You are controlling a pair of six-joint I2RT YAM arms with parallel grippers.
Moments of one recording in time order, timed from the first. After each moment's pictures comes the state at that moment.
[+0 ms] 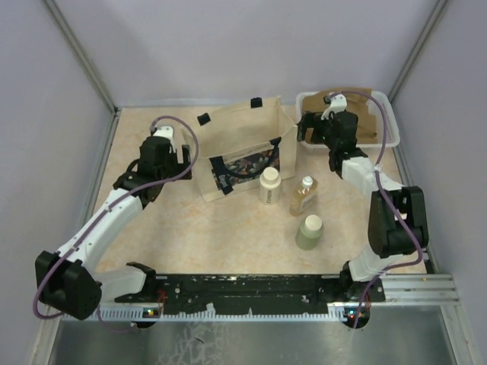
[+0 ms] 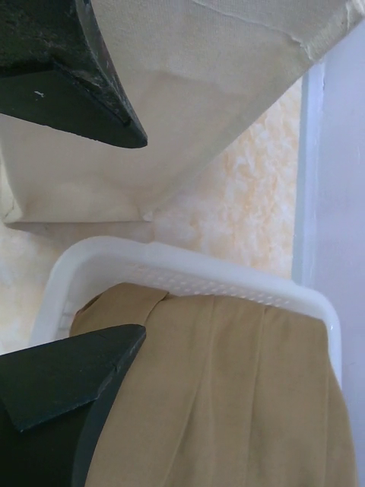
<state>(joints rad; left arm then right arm) -0.38 1.17 0.98 -0.41 -0.33 -0.20 0.13 1.58 1.02 0.32 -0.18 0.15</state>
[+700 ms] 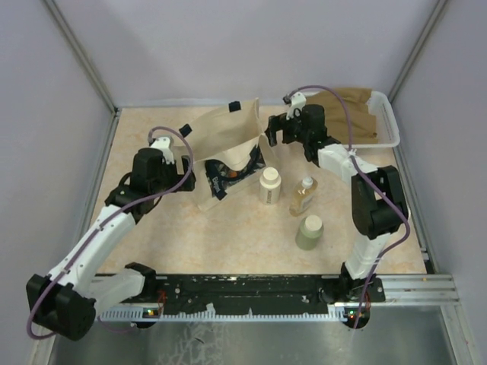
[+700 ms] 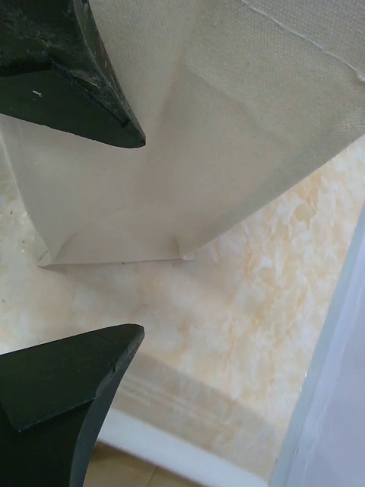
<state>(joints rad) -0.38 1.06 0.86 -0.39 -0.10 -0.27 0.30 1.79 1.25 0.20 -0.29 0.05</state>
